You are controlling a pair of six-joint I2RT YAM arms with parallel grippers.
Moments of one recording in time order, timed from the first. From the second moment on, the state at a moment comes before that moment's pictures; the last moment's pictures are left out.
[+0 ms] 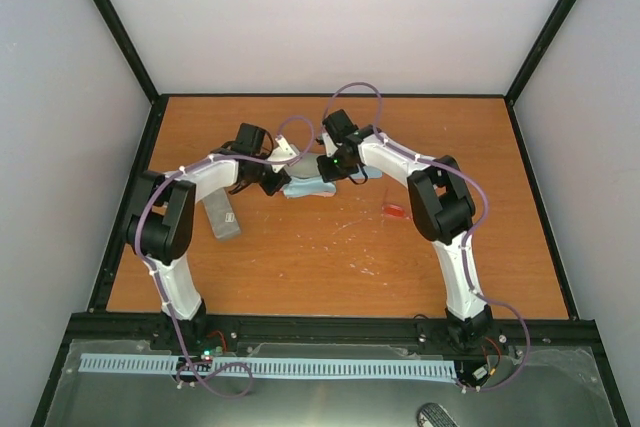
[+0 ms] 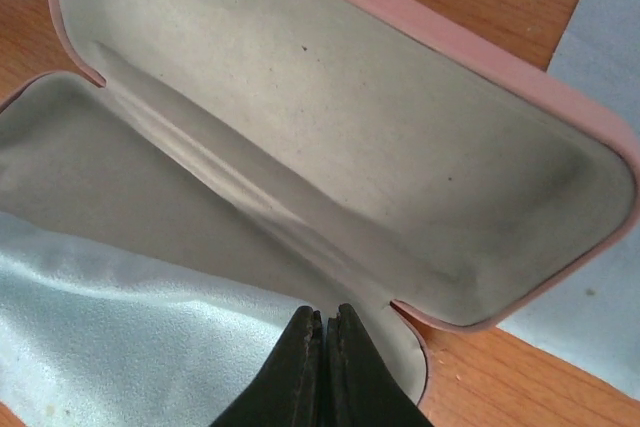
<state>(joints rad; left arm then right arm) -0.31 1.83 1.16 -0.35 0.40 0.52 0.58 2.21 1.75 -0.69 -0.22 0.20</state>
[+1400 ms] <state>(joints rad) -0.28 1.99 1.26 -0.37 0.39 0.57 0.57 2.26 1.79 -0.73 -0.21 0.21</state>
